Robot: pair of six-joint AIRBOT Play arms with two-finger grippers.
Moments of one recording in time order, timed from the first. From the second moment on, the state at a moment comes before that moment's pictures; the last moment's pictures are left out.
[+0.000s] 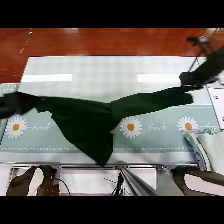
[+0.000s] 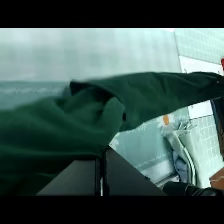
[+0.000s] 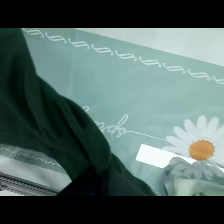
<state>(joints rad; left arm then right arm) 0.42 -0.62 0.81 0.57 -1.48 -1.28 0.03 -1.39 1.59 -1.39 1.78 1.46</state>
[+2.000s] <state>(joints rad) 0.40 -0.82 0.58 0.58 -1.31 -1.06 0.37 -1.23 0.69 -0.76 0.76 1.65</state>
